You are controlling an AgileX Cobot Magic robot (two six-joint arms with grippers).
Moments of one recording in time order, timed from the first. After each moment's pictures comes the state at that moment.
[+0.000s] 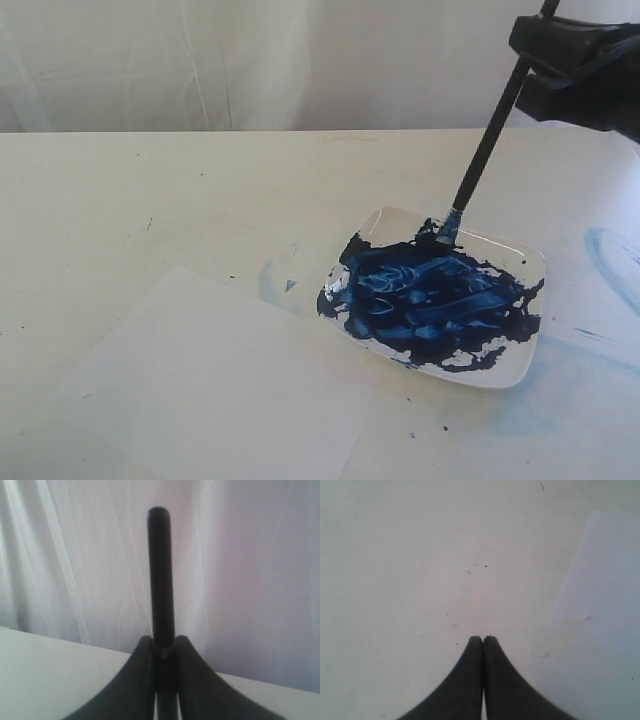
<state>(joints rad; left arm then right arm) 0.00 0.07 0.02 0.00 0.44 0.08 0.19 1.17 -0.64 -0.77 -0.72 0.78</state>
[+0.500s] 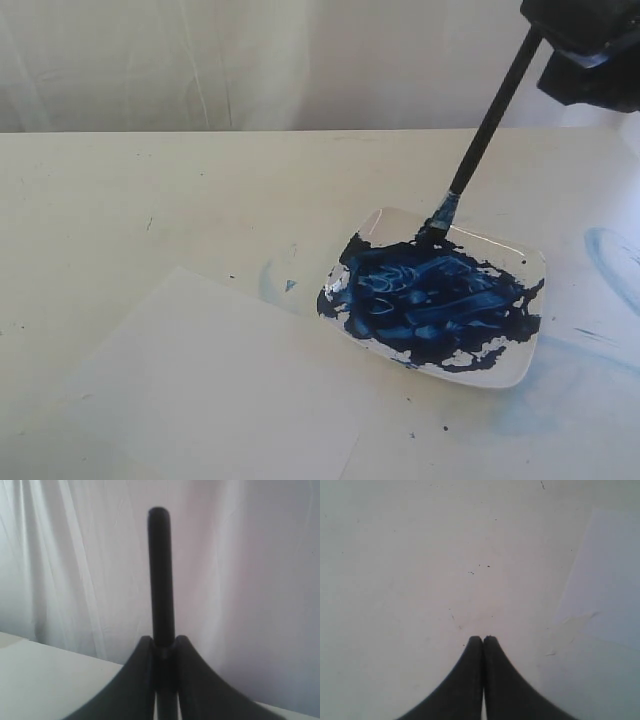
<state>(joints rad) 0.00 0.07 0.02 0.03 0.44 0.11 0.19 1.07 -0.64 -0.84 -0.73 0.85</state>
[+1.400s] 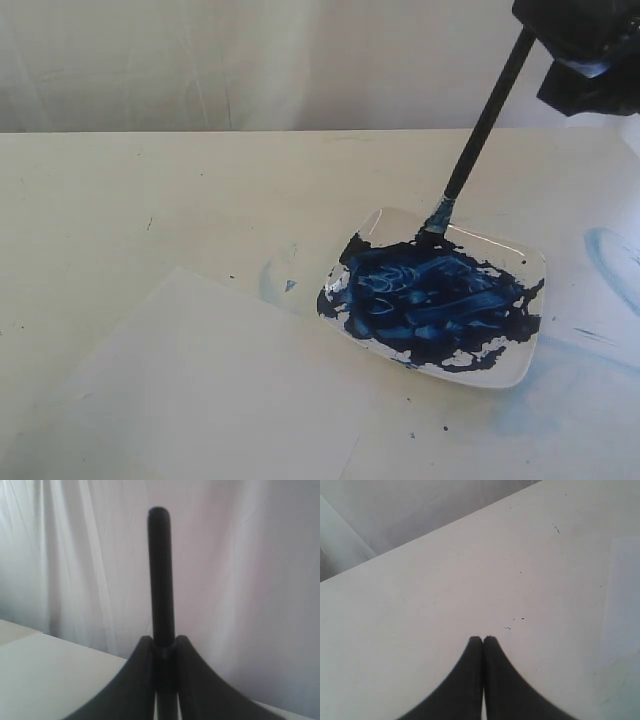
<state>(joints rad) 0.00 0.08 0.02 0.16 0.25 0.23 0.19 1.05 -0.64 -0.91 -0.76 0.90</state>
